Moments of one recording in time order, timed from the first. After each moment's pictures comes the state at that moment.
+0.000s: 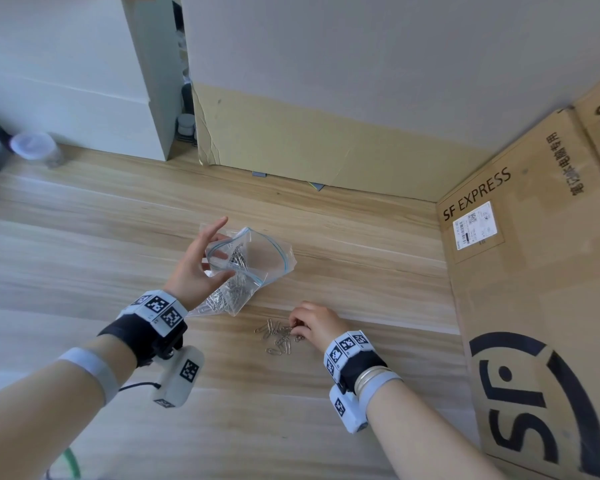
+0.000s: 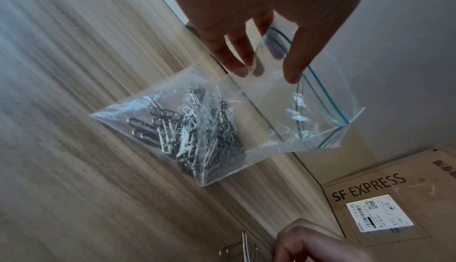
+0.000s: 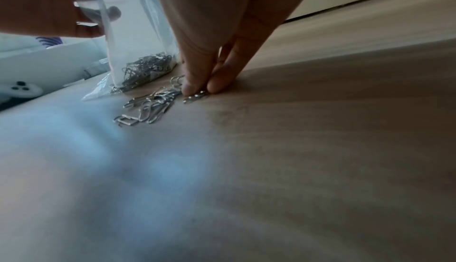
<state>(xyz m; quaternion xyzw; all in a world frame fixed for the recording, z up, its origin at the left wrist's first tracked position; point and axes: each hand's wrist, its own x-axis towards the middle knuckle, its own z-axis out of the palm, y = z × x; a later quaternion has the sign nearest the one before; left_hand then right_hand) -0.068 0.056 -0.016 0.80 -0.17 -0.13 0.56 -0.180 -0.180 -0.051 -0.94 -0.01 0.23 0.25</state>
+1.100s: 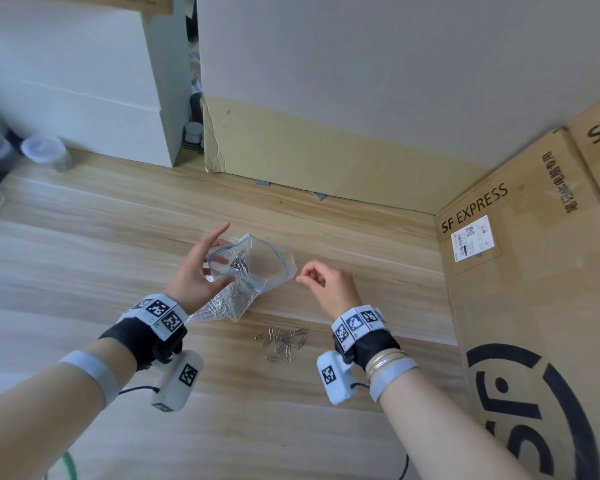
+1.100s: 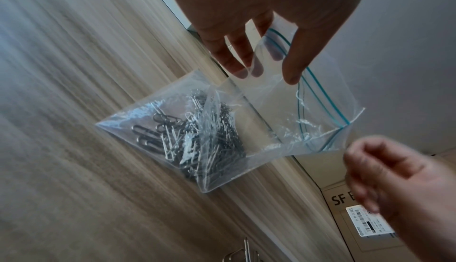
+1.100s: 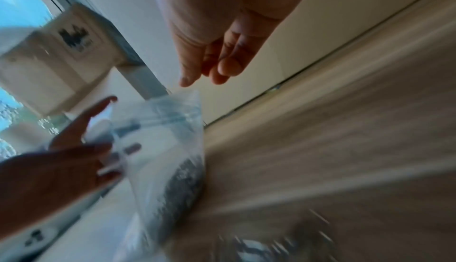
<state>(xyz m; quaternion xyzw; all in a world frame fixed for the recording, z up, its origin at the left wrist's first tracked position) -0.067 0.062 -0.013 0.80 -0.17 -0.11 0.57 -0.133 -0.180 0.011 -0.94 0.03 -0.02 0.34</state>
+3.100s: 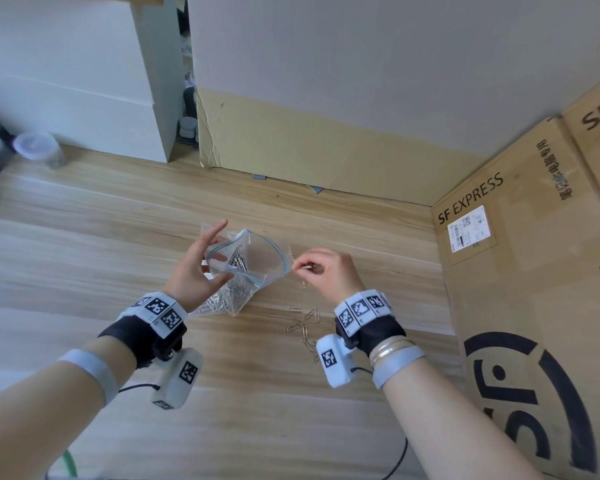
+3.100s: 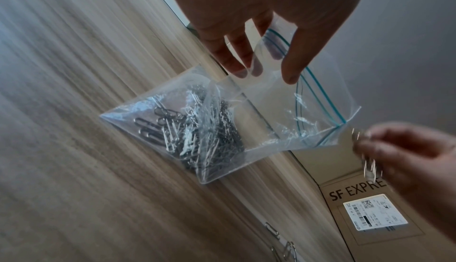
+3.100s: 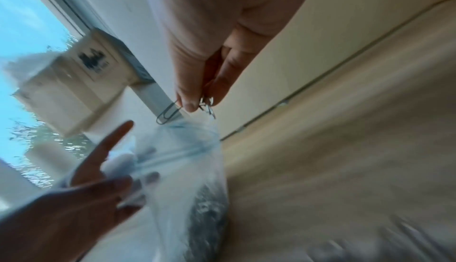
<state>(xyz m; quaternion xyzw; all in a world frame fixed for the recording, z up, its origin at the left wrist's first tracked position) -0.072 0.060 -0.017 0.79 -0.18 -0.11 0.57 -0.131 -0.181 0.029 -0.92 -0.01 0.01 0.39</state>
